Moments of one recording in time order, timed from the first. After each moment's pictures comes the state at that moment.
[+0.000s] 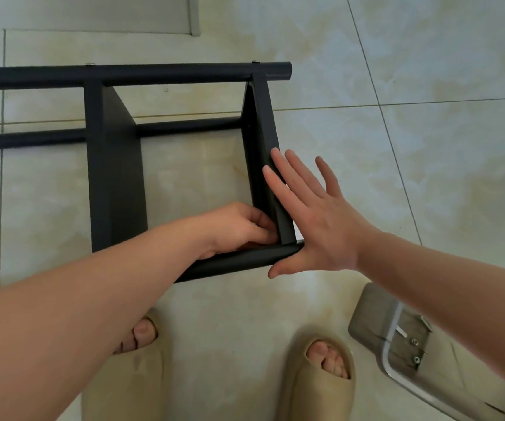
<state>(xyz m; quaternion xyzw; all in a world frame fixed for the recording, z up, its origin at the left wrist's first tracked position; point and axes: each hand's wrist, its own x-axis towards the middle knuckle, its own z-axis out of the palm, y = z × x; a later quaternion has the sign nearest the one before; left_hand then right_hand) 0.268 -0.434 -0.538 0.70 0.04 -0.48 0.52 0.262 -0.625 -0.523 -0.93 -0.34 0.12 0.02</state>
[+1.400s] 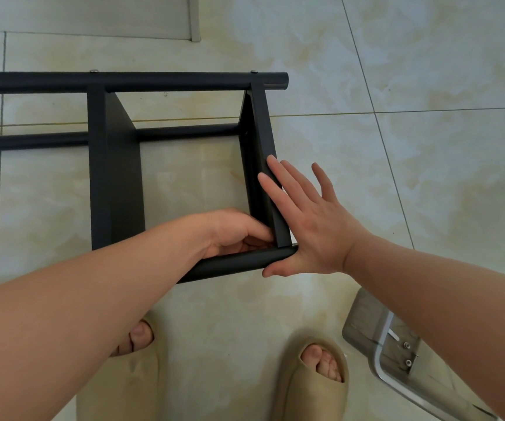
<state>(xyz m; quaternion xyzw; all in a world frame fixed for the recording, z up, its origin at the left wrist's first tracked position) 0.275 -0.439 -0.555 0.54 0.13 -0.55 0.62 0.263 -0.623 -0.526 -0.94 -0.33 0.10 -0.01</state>
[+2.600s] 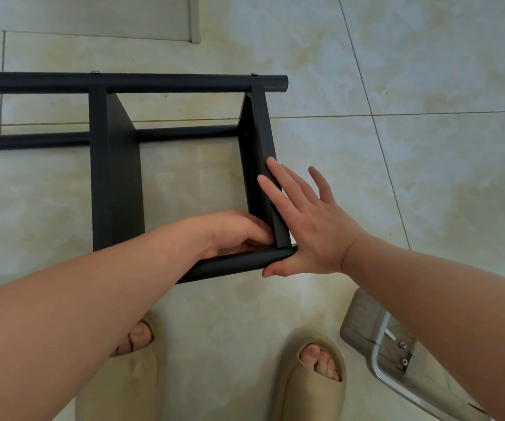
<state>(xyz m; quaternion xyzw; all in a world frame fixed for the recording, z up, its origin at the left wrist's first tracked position) 0.273 -0.437 -0.555 0.55 0.11 -0.54 0.62 0.264 -0.622 -0.525 -0.94 -0.33 0.11 -0.01</state>
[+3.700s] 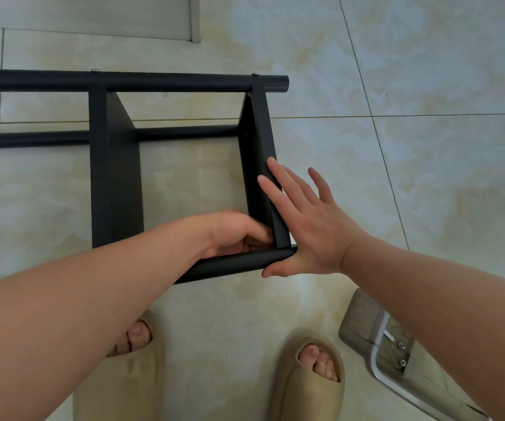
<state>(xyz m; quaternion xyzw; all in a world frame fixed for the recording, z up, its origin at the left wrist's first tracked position) 0.274 -0.437 -0.555 0.51 0.11 -0.57 0.64 0.264 -0.623 -0.526 -0.94 -0.33 0.11 0.00</state>
